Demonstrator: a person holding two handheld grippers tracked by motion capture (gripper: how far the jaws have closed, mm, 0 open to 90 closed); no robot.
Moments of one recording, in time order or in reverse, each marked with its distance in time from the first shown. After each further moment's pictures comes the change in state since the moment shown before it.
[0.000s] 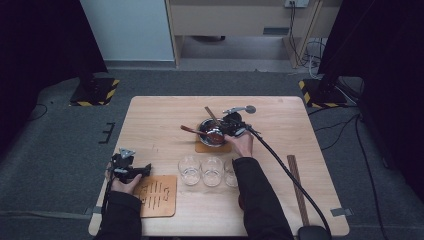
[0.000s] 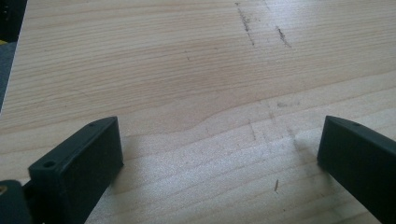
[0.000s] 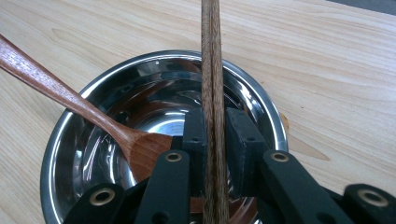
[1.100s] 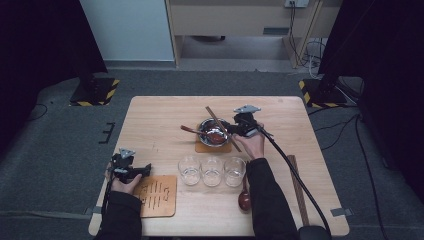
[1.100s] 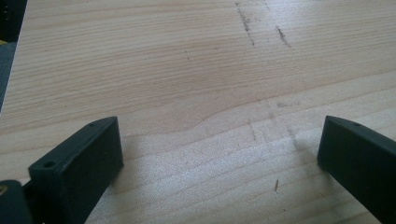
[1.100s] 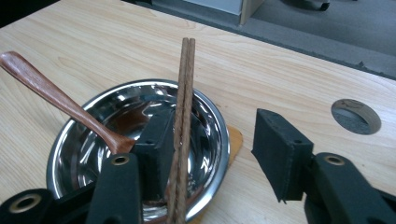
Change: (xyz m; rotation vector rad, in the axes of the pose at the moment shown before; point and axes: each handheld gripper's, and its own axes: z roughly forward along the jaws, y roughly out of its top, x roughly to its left) left arm 0.000 0.000 0.000 0.000 0.000 0.000; right arm -0.016 -0.003 -0.041 -0.143 -0.033 -0.046
